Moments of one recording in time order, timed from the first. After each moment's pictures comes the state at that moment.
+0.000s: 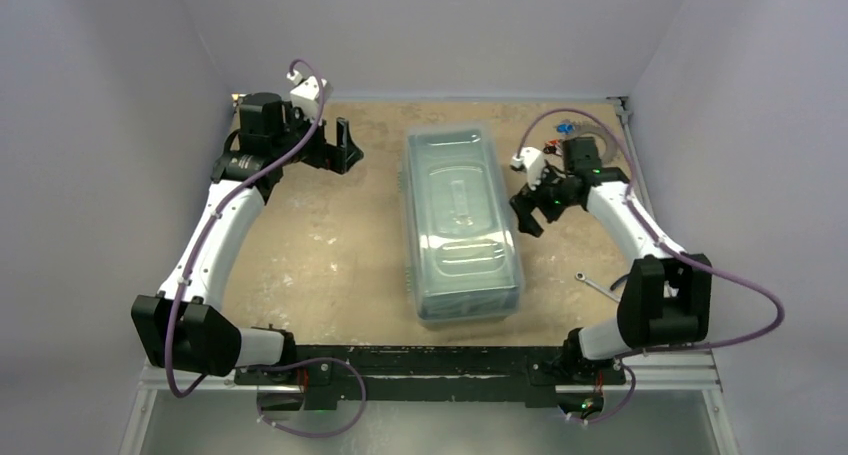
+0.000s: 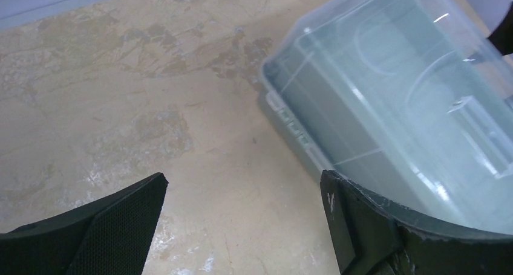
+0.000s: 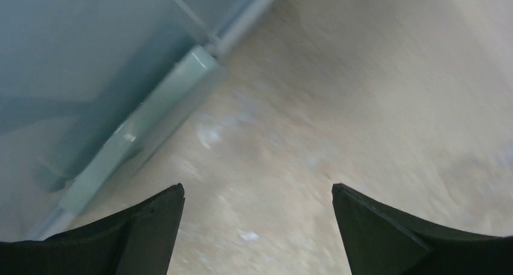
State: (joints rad) left arm -0.13 1.33 1.30 -0.45 0.43 0.00; right arm 0.01 1.43 1.06 -0.72 -0.40 -0.73
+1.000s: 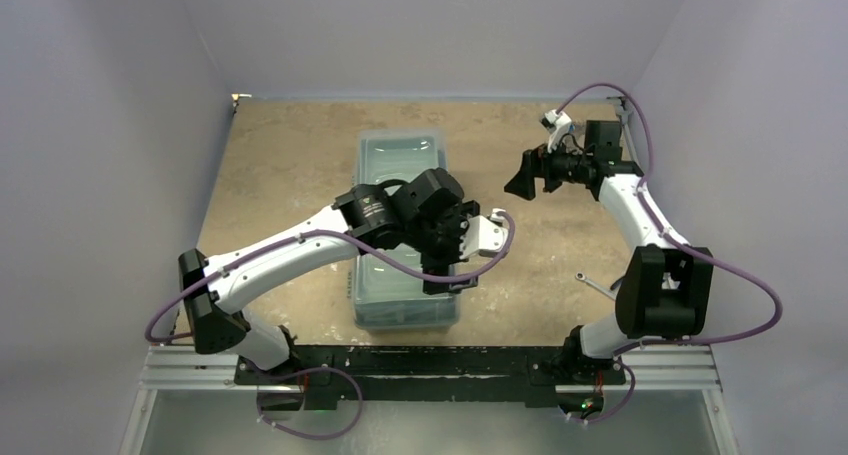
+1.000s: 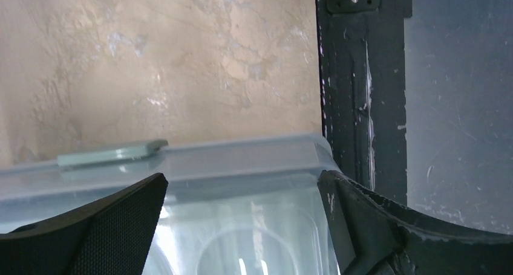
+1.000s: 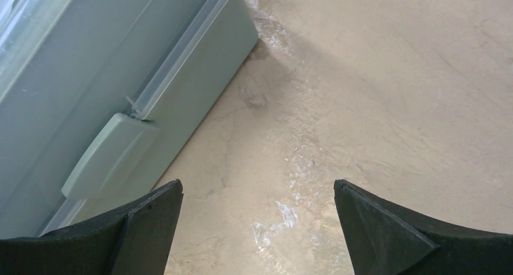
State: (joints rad) left arm -1.08 1.49 1.54 -0.91 0.33 0.43; right arm -0.02 1.51 1.14 -0.43 -0.79 -0.25
